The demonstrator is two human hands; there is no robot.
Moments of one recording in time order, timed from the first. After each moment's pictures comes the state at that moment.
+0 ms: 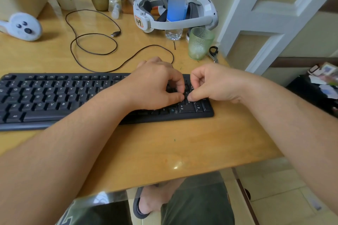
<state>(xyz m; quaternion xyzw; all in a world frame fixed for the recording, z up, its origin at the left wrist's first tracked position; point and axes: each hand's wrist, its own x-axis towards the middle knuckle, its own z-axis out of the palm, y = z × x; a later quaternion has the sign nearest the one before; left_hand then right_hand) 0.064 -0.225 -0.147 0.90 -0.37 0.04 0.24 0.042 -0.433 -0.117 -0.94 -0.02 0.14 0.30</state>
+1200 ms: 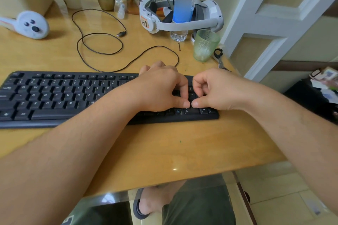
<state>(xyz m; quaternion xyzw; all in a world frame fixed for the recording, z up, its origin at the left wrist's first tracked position) 0.057 -0.225 -0.138 0.92 -0.33 -0.04 0.20 0.030 -0.424 -0.113 -0.97 -0.06 0.12 0.18</state>
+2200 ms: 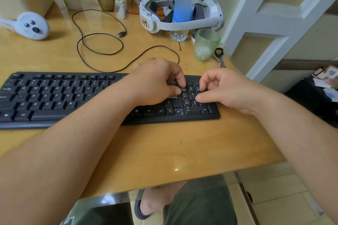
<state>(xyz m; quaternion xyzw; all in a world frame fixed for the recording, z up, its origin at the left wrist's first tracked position) 0.068 -0.220 -0.135 0.92 -0.26 -0.04 0.29 0.030 -0.446 -0.132 -0.90 0.00 0.11 0.41</state>
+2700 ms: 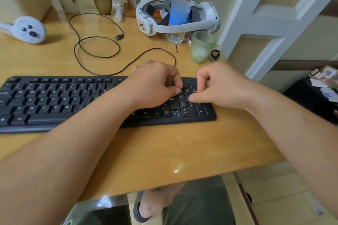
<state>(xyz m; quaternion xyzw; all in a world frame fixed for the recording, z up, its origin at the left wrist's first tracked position) 0.065 -0.224 -0.137 0.92 -0.26 -0.01 0.28 0.027 -0.431 -0.107 -0.96 -0.05 0.05 0.26</state>
